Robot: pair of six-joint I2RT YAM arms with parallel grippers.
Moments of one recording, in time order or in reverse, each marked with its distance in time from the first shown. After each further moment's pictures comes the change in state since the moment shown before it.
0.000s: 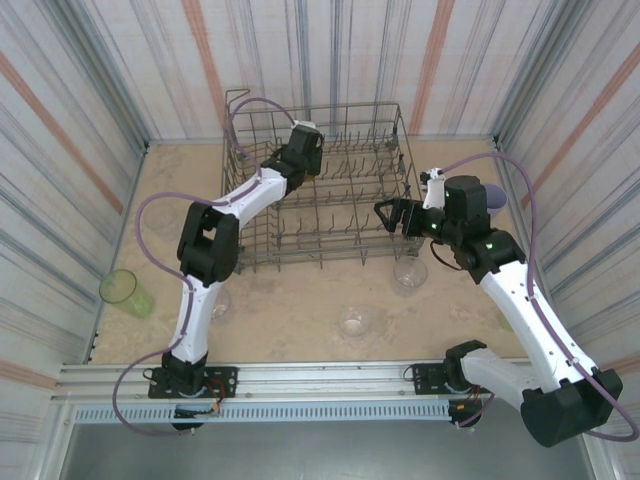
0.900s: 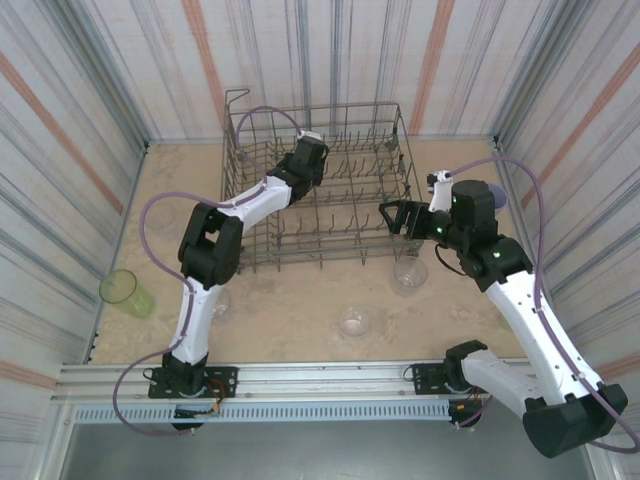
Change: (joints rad) left arm -0.027 -0.026 -0.098 0.046 -0.061 0.032; right arm -0.003 -0.064 -0.011 -0.009 0.022 0.000
